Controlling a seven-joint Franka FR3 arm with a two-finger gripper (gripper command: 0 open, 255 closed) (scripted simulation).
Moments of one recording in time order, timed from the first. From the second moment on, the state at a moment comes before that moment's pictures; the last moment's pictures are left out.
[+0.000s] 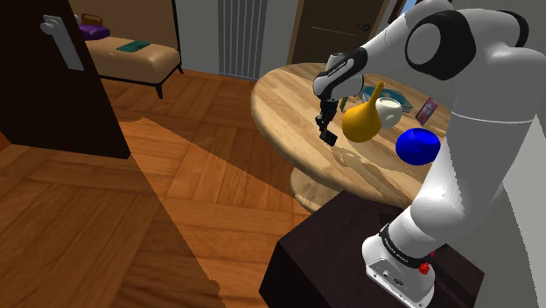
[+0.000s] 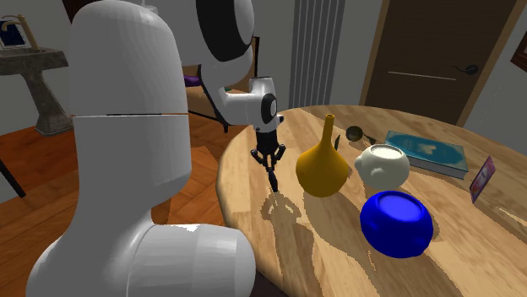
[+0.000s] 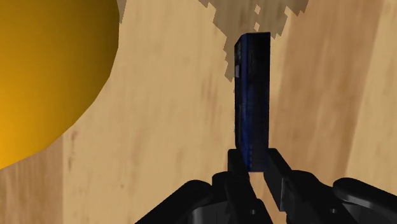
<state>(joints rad) -0.14 0.39 -0.29 -2.07 -0.01 2.41 -0.45</state>
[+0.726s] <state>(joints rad) -0.14 0.36 -0.30 -2.07 -0.02 2.38 -0.45</state>
